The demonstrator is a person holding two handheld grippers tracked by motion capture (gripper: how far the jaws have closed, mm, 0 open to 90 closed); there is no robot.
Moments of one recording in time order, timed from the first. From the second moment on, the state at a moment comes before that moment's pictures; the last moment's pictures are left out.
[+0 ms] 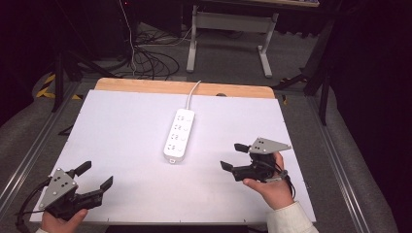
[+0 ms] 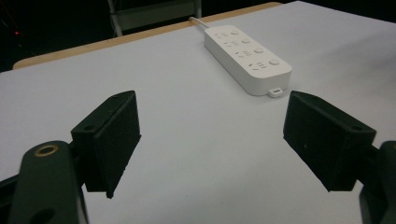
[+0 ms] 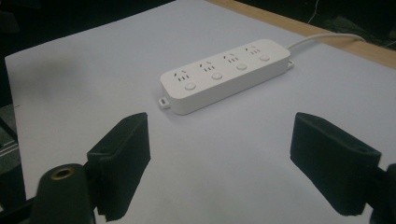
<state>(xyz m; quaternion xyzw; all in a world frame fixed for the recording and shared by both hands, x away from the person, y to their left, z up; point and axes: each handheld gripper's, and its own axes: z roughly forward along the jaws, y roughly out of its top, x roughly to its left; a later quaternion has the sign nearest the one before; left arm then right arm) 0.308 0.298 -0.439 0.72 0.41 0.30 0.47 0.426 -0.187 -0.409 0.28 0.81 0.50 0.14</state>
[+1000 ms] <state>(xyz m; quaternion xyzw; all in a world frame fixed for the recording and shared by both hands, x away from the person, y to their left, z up) 0.307 0.301 -0.442 0.72 0.41 0.30 0.47 0.394 -0.215 -0.489 0.33 0.80 0.48 0.14</state>
